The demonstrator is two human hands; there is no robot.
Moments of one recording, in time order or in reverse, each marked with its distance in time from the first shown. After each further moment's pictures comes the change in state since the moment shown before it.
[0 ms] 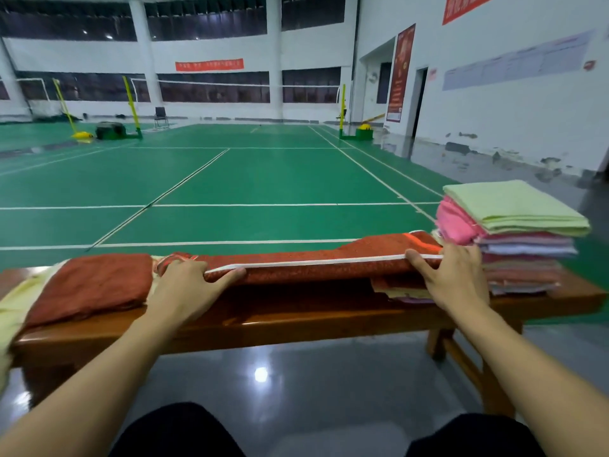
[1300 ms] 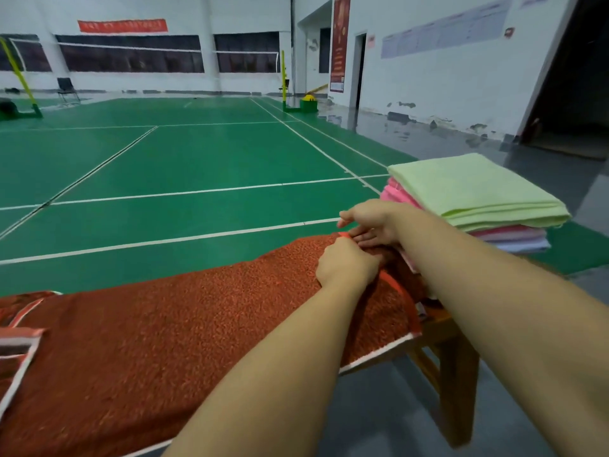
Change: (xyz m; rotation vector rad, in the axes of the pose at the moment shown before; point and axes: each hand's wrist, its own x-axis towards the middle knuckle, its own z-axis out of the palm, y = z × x) left_hand 0.108 0.380 0.183 -0.522 -0.576 -0.196; right_hand 0.191 0.014 0.076 0.591 -0.801 0.540
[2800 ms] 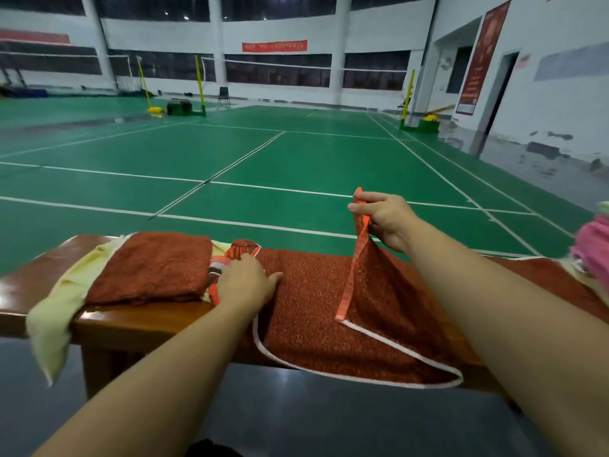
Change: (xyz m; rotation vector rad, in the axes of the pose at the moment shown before) left_hand -0.113 -0.319 -0.279 0.400 0.430 -0.434; right_hand -0.077 -0.130 0.263 0.546 -0.239 -0.443
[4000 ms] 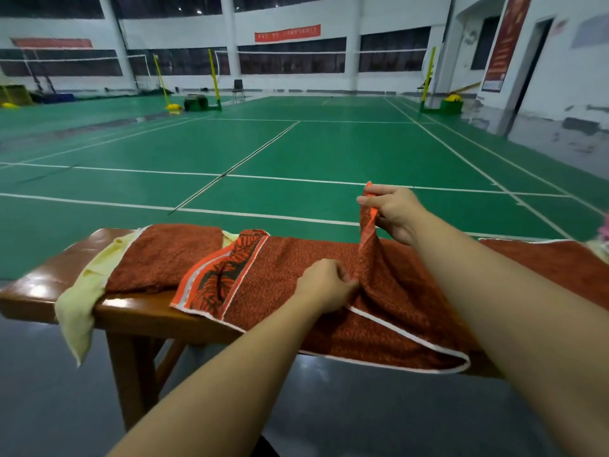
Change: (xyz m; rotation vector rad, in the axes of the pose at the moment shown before) left_hand -0.044 0.076 0.037 -0.327 -0.301 0.288; right_hand 0.002 0.014 -0.007 0.061 0.002 0.019
